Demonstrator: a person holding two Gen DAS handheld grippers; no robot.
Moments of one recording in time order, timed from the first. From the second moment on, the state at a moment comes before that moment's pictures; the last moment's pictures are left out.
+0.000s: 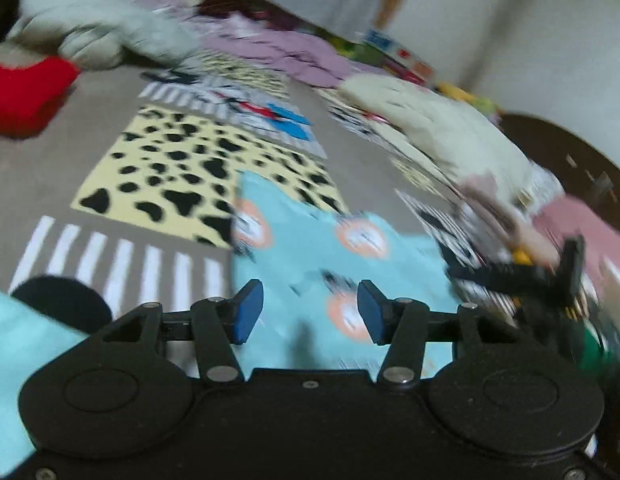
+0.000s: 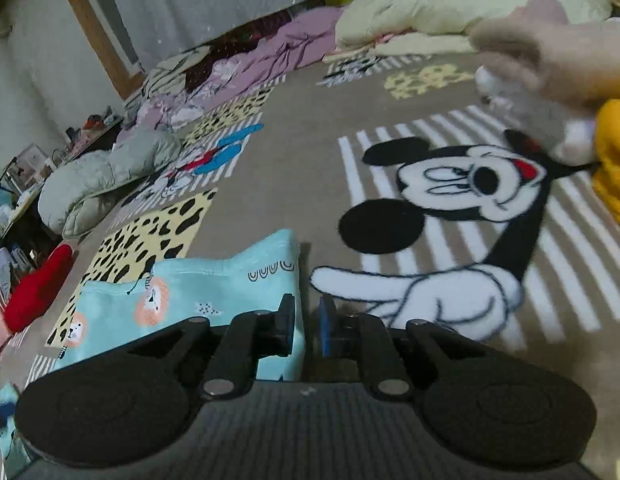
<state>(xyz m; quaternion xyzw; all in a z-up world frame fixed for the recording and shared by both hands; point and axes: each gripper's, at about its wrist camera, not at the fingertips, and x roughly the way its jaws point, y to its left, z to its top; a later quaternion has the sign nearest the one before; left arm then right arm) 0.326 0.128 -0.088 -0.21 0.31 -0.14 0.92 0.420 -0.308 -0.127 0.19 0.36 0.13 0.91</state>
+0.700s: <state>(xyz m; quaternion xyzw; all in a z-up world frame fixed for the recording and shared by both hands) 0.443 0.148 -0.133 -0.32 0.40 -0.06 0.86 0.460 -0.315 -0.137 0.25 0.32 0.21 0.89</state>
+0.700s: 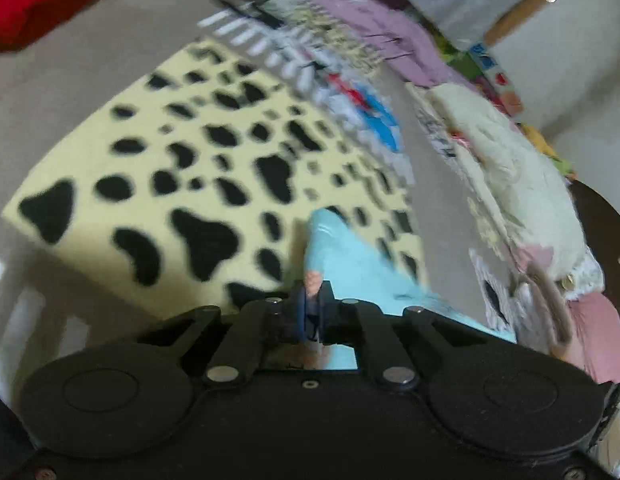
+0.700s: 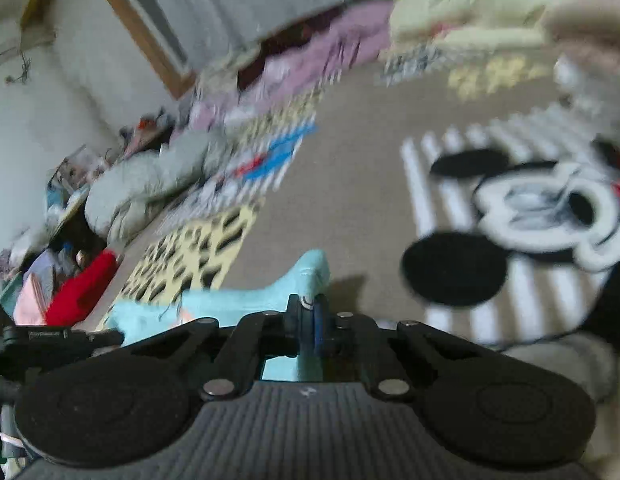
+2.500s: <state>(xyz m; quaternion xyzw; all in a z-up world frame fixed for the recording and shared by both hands) 0.121 -0.004 -0.125 0.11 0.31 -0.05 0.94 0.141 -0.169 -0.122 -0.07 0.31 0.29 0.90</state>
